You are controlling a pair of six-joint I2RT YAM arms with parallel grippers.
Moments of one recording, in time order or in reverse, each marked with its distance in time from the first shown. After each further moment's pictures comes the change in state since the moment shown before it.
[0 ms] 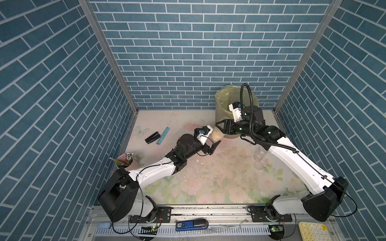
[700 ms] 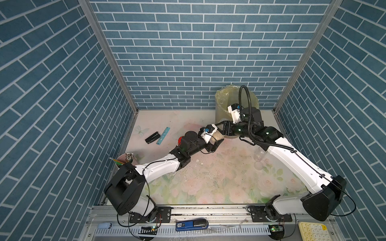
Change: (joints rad) left arm -0.007 0.082 0.066 0.021 0.059 0.002; right arm 0.000 0.002 -0.032 0.021 -0.019 0.015
